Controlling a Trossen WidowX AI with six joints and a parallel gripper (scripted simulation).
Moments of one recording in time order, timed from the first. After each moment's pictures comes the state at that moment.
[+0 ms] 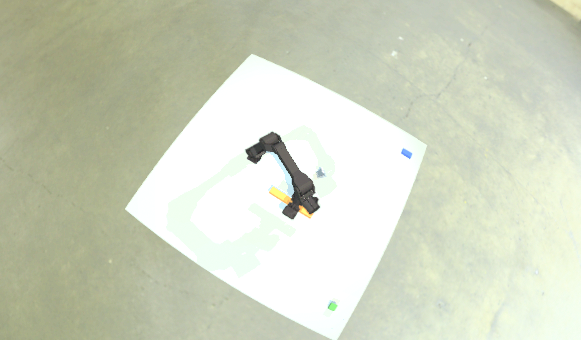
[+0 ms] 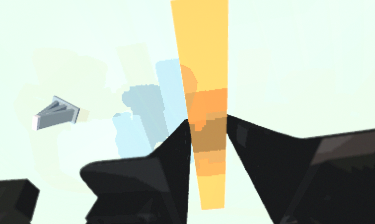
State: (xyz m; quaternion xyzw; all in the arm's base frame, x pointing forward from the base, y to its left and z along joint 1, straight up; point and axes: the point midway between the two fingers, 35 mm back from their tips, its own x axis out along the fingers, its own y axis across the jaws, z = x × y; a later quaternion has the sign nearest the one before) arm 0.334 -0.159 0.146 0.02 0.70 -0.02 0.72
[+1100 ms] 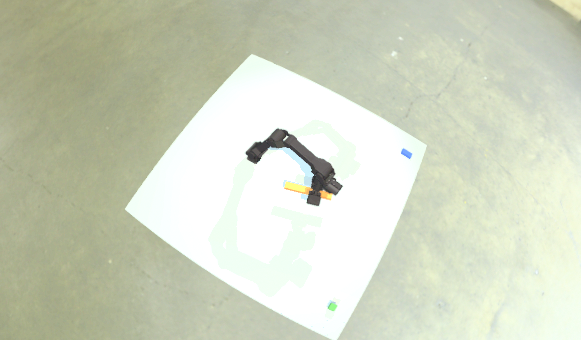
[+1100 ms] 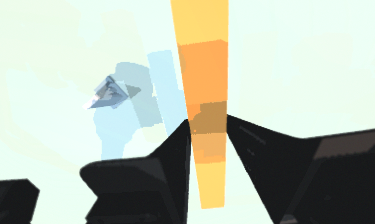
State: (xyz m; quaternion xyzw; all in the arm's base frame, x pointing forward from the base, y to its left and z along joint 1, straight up) arm 0.374 -0.055 0.153 -0.10 0.69 0.10 0.71
